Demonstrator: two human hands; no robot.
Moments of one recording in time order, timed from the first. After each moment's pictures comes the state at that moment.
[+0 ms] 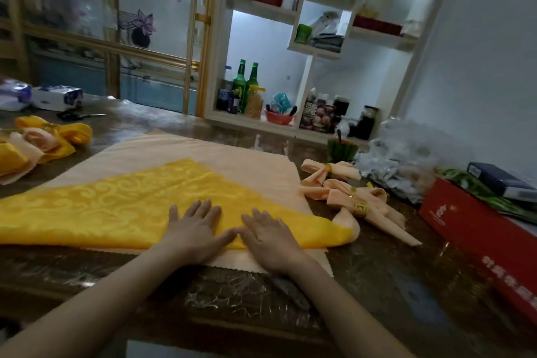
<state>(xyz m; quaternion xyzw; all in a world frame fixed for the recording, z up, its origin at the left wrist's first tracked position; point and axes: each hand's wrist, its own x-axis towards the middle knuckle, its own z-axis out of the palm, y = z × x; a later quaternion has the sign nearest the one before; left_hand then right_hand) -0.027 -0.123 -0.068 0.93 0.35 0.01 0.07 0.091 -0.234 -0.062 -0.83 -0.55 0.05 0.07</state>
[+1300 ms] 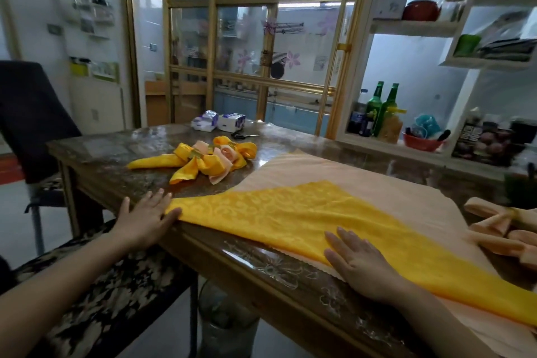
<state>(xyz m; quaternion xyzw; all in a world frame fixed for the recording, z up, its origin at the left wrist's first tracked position) -0.323 0.008 -0.078 0.77 0.64 0.03 0.06 0.018 -0.172 -0.061 -0.76 -0.64 0.10 0.00</state>
